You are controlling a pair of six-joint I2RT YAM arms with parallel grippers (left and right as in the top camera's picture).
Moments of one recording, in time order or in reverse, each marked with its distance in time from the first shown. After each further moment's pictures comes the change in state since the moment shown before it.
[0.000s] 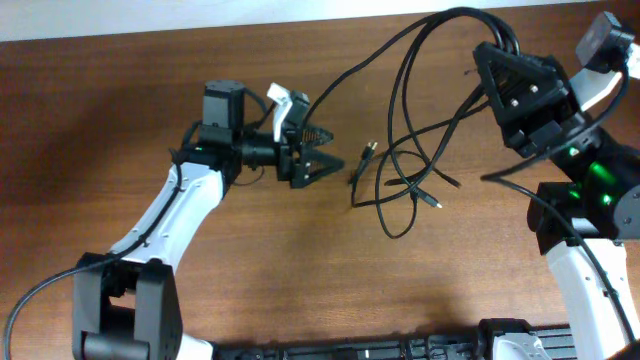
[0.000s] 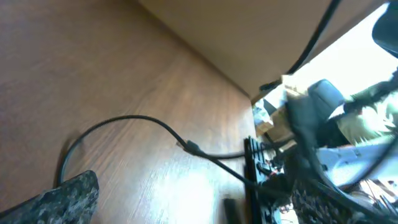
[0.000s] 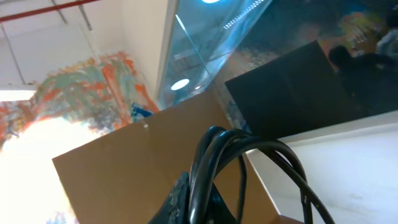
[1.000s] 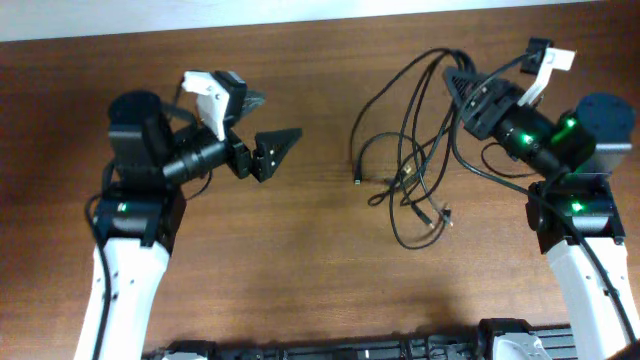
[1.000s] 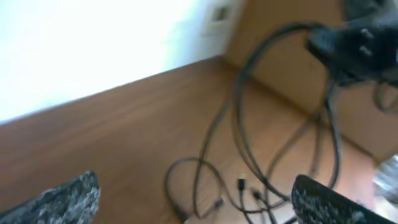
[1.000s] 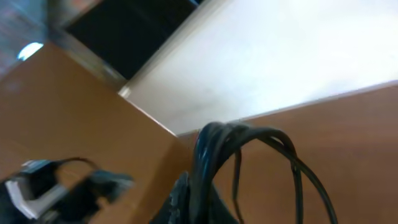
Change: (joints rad) left arm 0.119 -0.478 -0.002 -0.111 -0.492 -0.112; right arm -0.001 0.003 0.010 -0.974 0.137 -0.560
